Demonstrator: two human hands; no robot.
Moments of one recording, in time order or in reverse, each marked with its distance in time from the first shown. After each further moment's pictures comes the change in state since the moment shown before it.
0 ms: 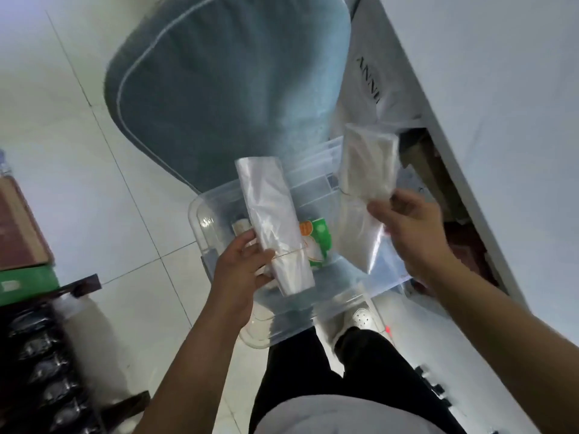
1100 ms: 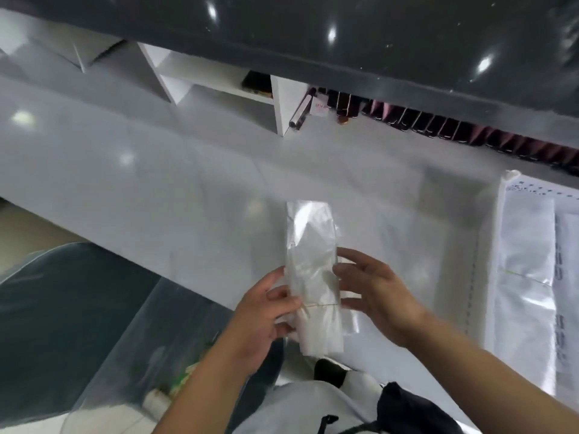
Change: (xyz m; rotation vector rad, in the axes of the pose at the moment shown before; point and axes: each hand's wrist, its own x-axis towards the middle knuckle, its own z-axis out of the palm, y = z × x) left_hand -0.165 -0.051 0.355 0.693 -0.755 -0.010; right_hand -0.169 0.030 -0.328 0.698 0.194 0.110
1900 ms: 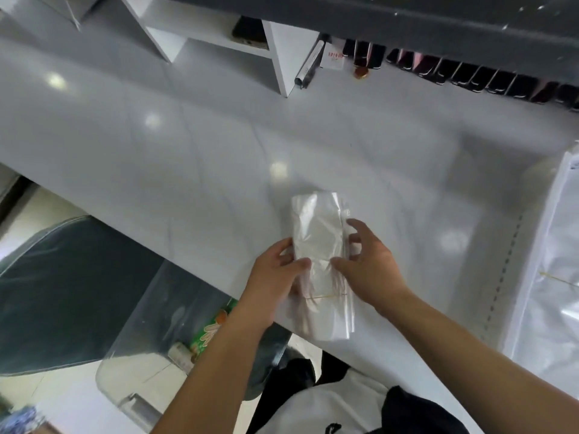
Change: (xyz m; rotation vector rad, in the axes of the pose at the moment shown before) left_hand 0.074 -0.008 0.028 0.191 0.291 -0.047; right_hand 0.056 0.015 -0.021 -0.702 0.261 0.013
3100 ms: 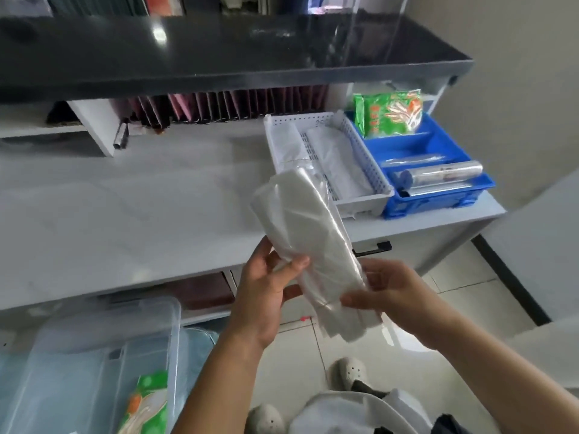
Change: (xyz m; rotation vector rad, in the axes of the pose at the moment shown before) left_hand -0.249 -0.124 0.045 -0.026 -0.896 0.469; right_hand -0.415 0.129 -0.005 0.565 0.345 -0.158
